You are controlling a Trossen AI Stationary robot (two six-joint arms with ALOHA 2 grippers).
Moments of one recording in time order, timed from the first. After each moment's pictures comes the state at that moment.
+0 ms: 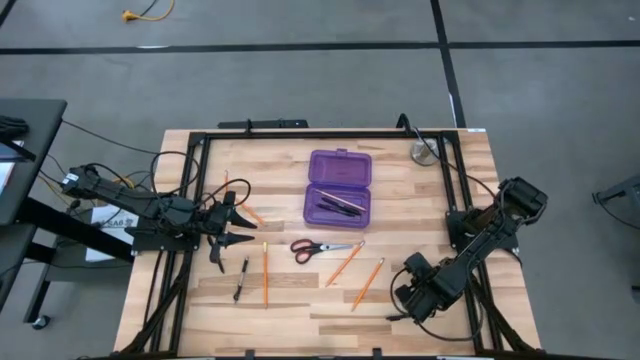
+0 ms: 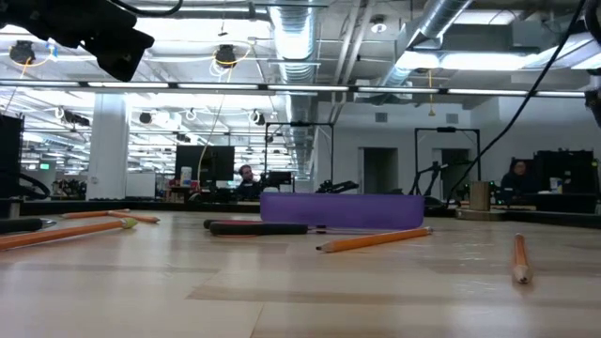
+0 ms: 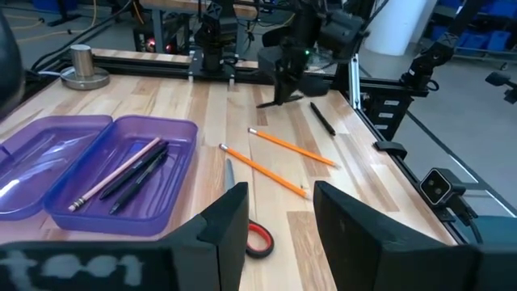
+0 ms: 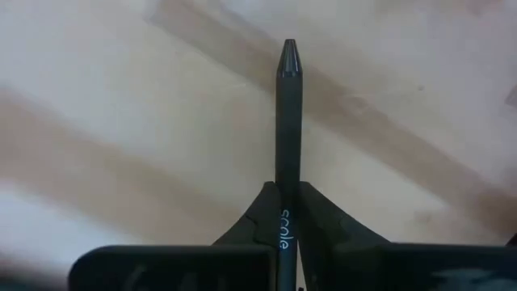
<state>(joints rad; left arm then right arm) -0.33 0.50 0.35 -0.06 -0.19 -0.18 0.83 1.67 0.93 -0.94 0.04 1.81</state>
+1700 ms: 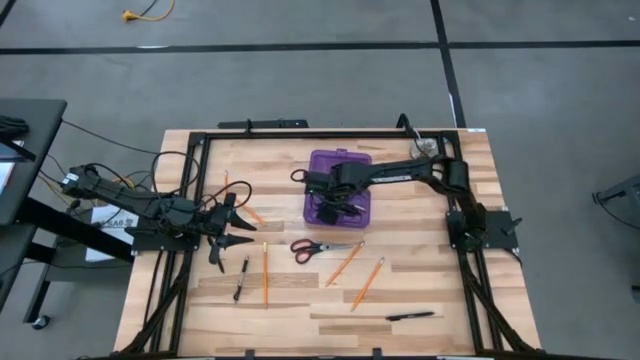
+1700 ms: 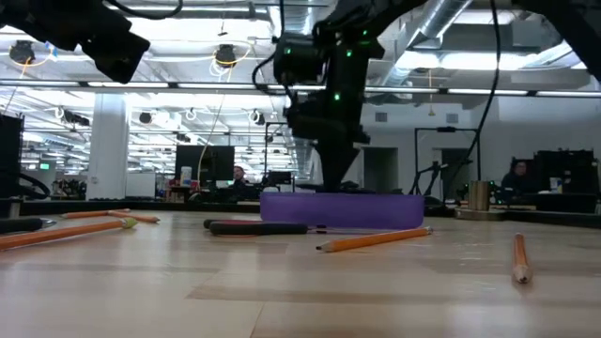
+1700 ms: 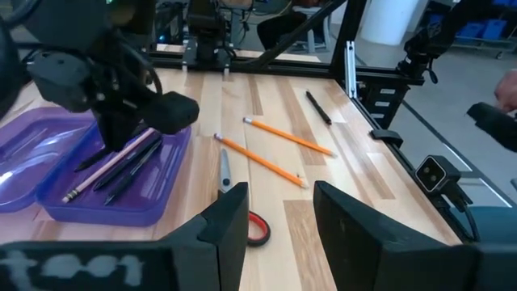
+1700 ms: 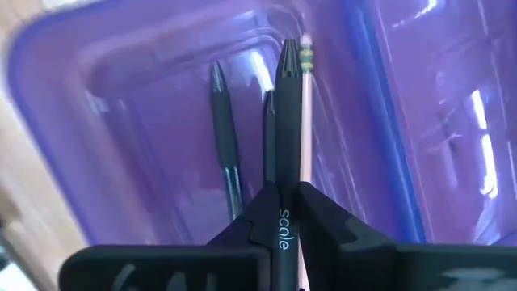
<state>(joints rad) -0.33 0.50 0.35 -0.09 -0.17 -0.18 -0.13 2.10 1.64 -0.93 0.17 0.23</state>
